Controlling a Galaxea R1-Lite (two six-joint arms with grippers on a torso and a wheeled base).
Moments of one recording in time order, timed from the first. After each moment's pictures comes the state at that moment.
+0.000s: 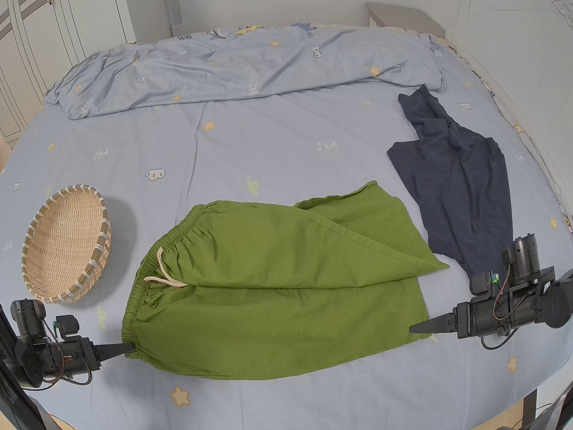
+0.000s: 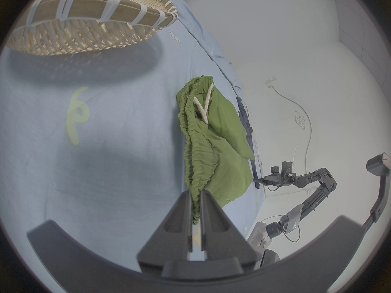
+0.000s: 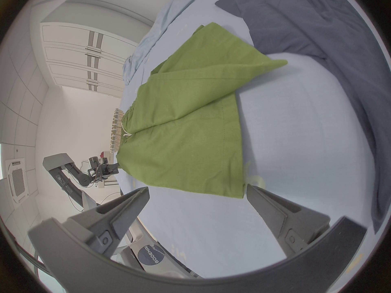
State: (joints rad) left arm 0.45 1.92 -0.02 -1.07 -1.12 -0.09; right arm 0.18 1.71 -0.48 -0.32 0.62 0.24
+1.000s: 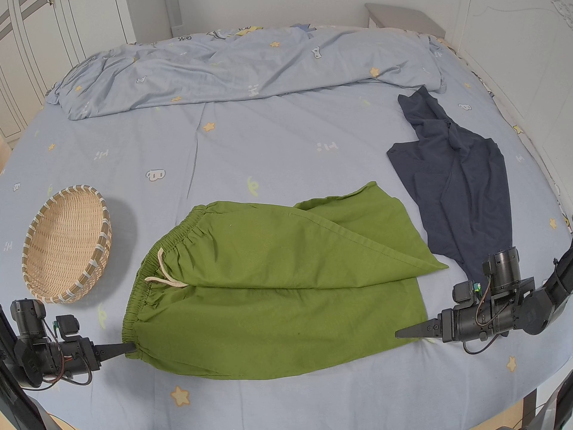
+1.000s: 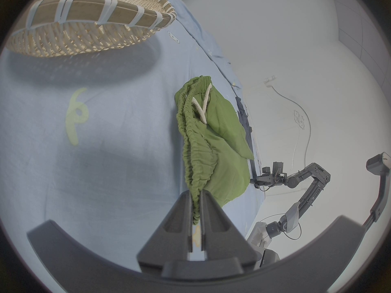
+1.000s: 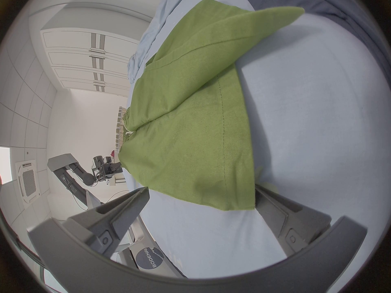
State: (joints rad) left arm 0.45 1.91 -0.02 -1.06 -1.12 -0.09; right arm 0.17 1.93 -0.45 -0.52 0.72 0.25
